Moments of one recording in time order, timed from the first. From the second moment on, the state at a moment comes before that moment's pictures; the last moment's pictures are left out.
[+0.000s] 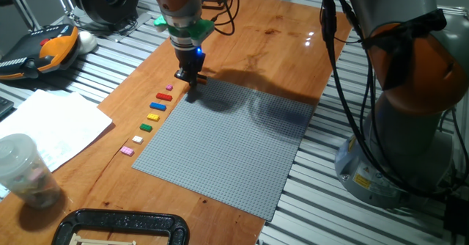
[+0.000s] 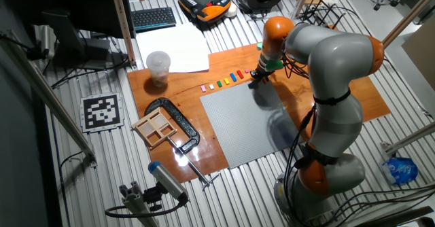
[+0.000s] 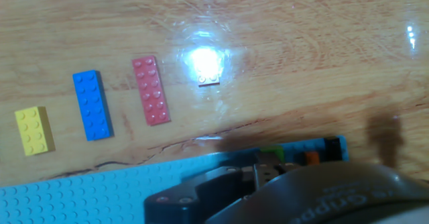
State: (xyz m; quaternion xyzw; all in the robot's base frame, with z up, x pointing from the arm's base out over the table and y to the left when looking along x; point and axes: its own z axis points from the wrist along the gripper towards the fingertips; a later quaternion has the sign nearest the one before) arm 0.558 -0.054 0.028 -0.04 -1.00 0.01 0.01
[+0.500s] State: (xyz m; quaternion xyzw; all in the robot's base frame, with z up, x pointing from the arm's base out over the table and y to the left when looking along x) arm 0.555 -0.049 0.036 -0.05 -1.00 0.01 0.03
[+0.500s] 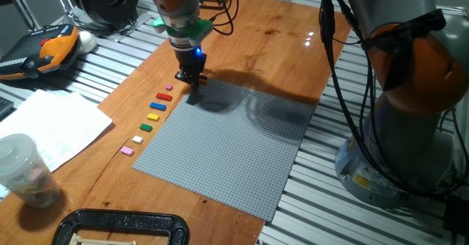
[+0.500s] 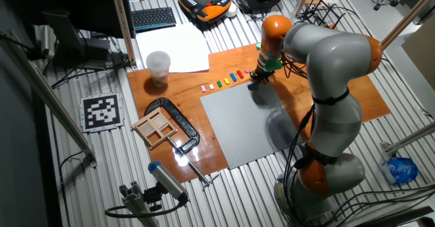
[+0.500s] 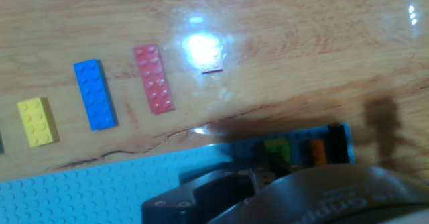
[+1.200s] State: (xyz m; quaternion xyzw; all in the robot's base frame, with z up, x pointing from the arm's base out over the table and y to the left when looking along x) arm 0.566 -0.051 0.041 -0.04 -1.00 0.01 0.02
